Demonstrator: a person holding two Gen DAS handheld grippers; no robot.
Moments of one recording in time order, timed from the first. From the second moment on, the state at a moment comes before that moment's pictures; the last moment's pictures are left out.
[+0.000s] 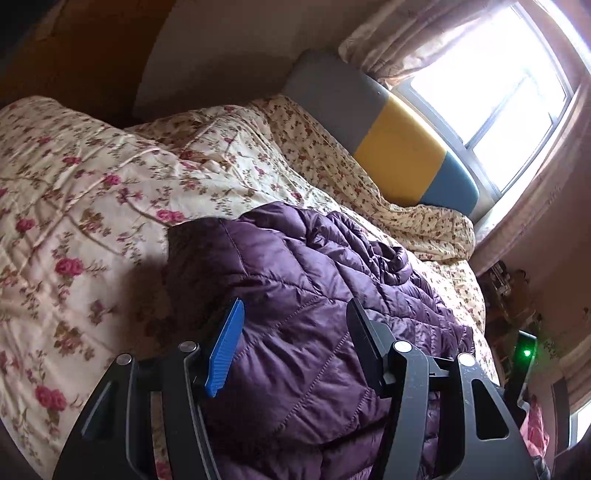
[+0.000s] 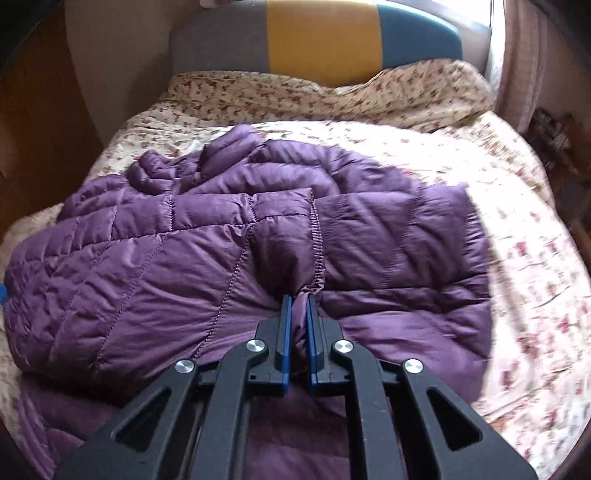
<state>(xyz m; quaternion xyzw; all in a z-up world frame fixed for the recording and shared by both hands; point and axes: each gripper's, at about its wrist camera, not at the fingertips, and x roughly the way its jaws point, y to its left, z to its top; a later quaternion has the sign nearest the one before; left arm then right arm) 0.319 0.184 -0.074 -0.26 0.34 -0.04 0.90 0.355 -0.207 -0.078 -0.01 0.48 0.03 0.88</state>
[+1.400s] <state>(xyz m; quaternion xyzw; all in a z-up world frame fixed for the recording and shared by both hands) 0.349 0.124 -0.097 -0.07 0.37 -0.01 0.93 0.329 -0.200 -0.059 -0.05 0.42 -0.03 0.91</state>
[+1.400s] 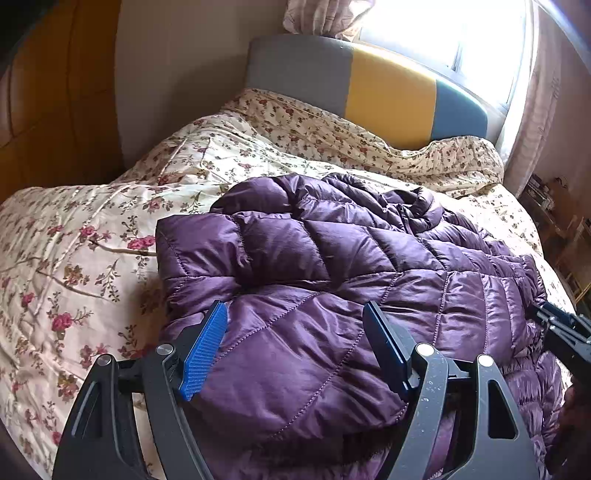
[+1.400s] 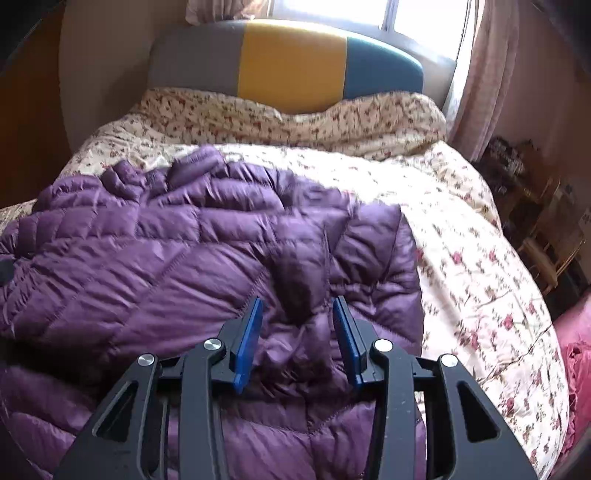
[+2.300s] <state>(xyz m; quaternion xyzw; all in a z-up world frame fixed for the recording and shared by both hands) 0.336 0.129 -0.105 -0.06 0.40 0.00 0.92 0.335 -0.184 -0.079 -0.07 0.44 0.01 0.89</state>
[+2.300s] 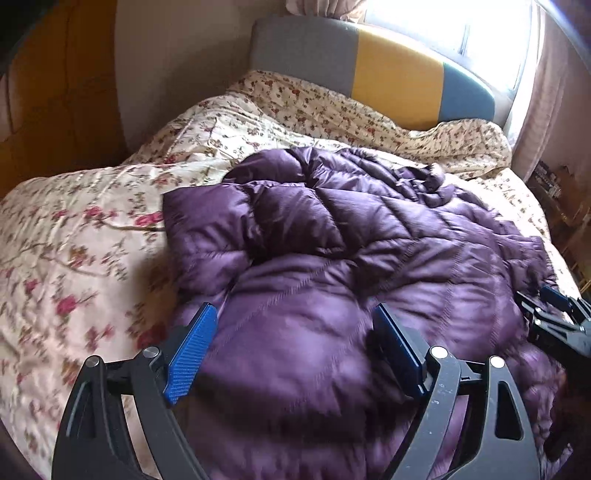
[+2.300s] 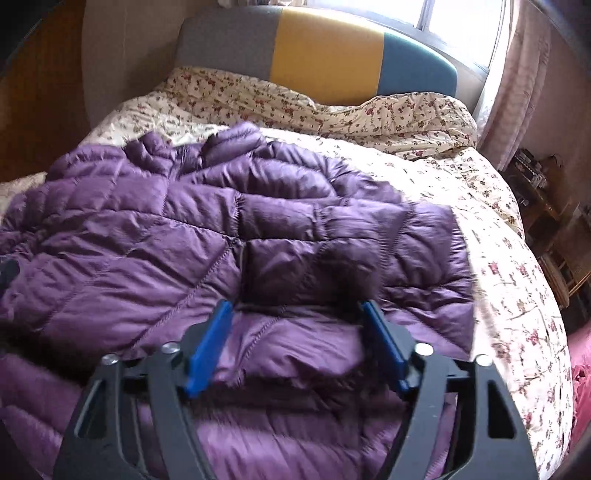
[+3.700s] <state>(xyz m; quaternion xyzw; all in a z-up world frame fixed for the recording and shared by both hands) 0.095 0.148 -0.125 -0.06 0.41 -0.03 0.91 0.118 -0.287 -0.076 -0.05 0.55 0.04 0.84</state>
